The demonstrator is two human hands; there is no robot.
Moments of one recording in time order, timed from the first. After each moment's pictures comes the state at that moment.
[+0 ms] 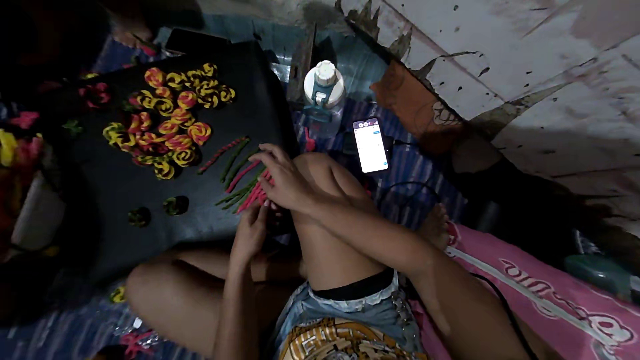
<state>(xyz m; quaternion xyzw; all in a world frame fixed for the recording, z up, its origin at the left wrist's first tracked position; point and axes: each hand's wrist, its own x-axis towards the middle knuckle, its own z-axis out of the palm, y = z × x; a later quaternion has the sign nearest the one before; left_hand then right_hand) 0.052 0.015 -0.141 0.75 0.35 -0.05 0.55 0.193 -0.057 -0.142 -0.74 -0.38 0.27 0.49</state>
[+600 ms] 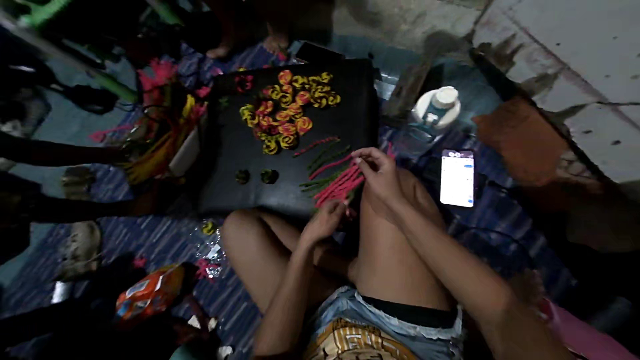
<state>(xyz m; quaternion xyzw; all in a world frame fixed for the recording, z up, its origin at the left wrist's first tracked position) 0.053 0.017 -0.133 0.71 0.34 -0.12 0.60 0.214 -0.063 -0.149 -0.69 -0.32 0.25 0.60</state>
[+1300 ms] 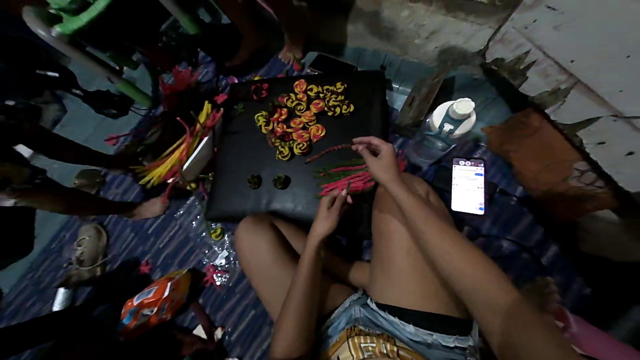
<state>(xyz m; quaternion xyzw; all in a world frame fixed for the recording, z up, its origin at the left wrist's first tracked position) 0.049 0.037 -0.149 0.68 0.31 0.09 0.66 0.230 -0.016 -0.146 -0.70 -0.32 0.24 0.59</state>
